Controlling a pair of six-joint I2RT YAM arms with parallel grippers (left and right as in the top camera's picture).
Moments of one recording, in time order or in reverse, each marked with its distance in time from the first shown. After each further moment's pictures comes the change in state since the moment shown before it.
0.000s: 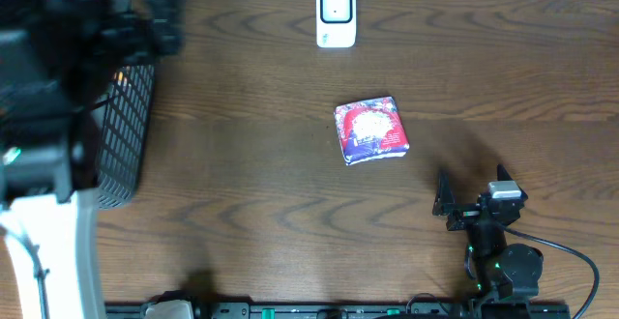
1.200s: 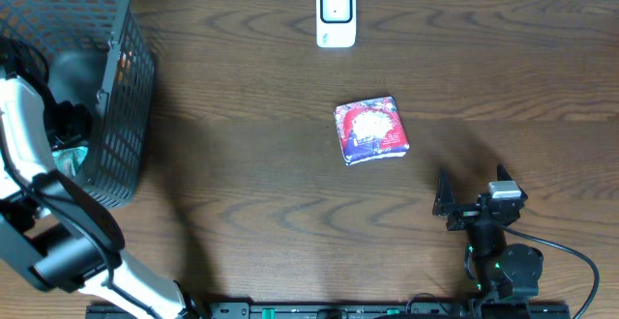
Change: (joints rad) left arm 0.409 0.636 0.001 -0.535 -0.529 0.104; right arm 0.000 0.000 0.000 0.000 0.000 0.000
